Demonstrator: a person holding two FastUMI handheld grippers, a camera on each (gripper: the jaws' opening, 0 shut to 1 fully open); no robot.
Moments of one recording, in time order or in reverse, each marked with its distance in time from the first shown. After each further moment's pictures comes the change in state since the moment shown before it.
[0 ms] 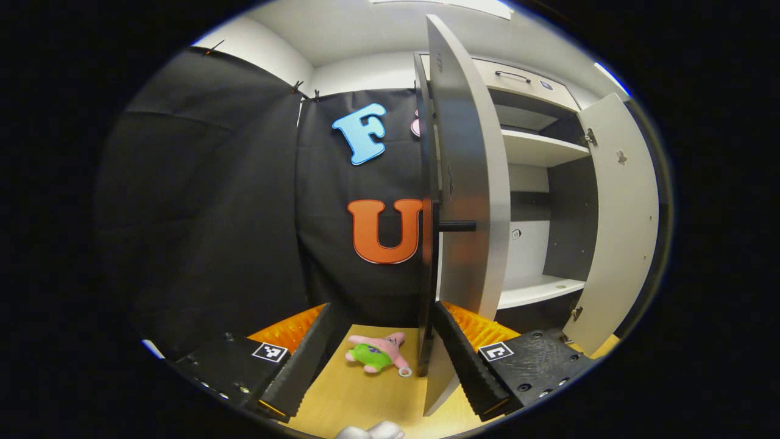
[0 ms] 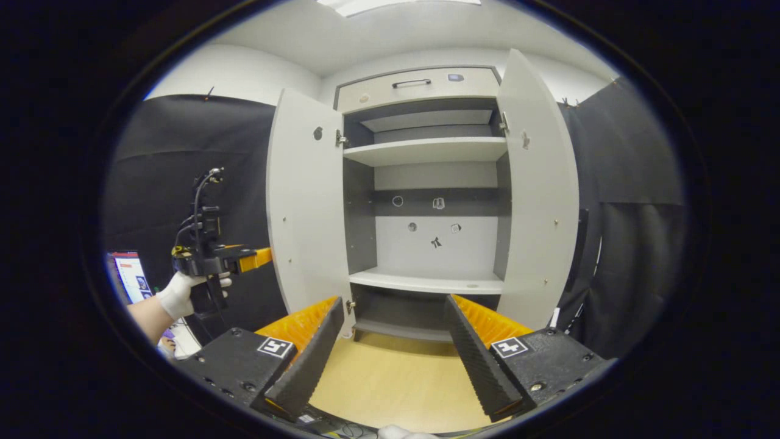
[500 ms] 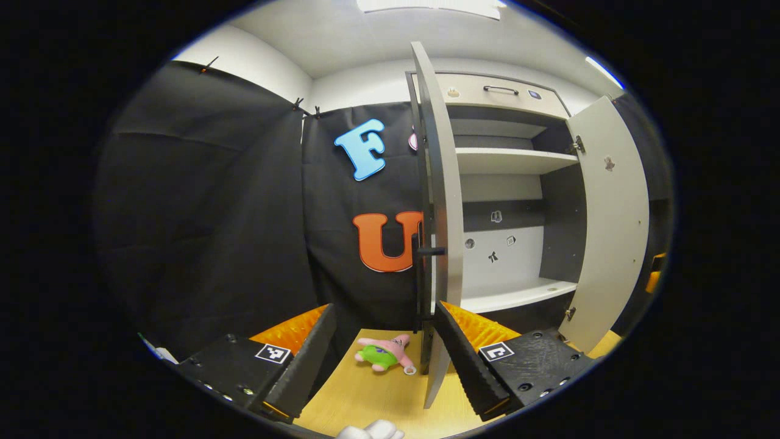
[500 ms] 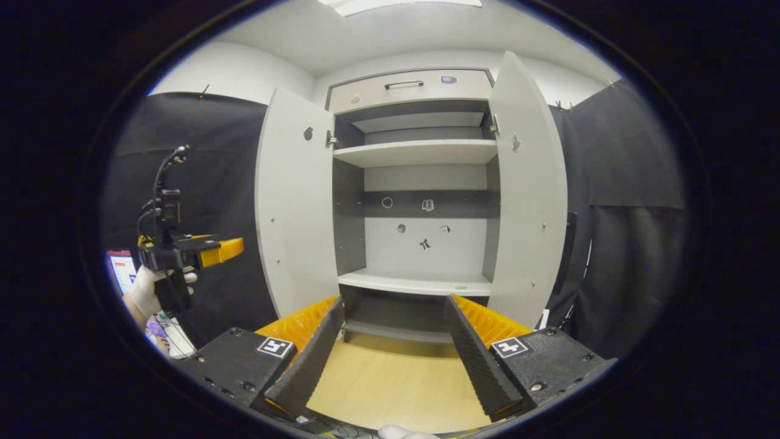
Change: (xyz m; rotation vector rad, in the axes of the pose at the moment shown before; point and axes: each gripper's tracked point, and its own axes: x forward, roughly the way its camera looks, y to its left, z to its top) left arm -0.056 -0.009 0.037 0.005 -0.030 0.020; right arm 0.000 -0.012 0.001 -0.005 -0.006 -0.051
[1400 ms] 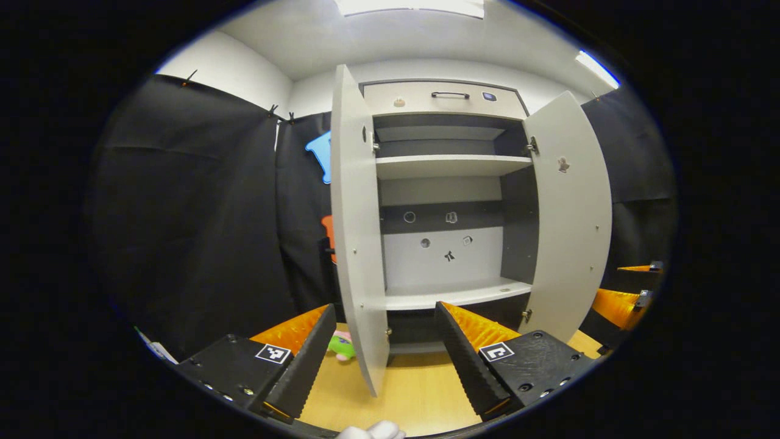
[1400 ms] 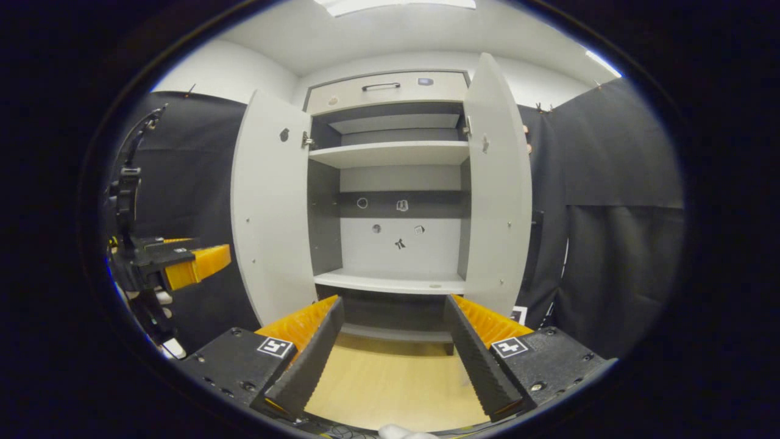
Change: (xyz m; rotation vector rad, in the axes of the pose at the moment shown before) left arm -0.058 -0.121 -0.005 0.003 0.035 -0.110; right arm -0.012 -0.033 -0.001 0.014 -0.009 -0.117
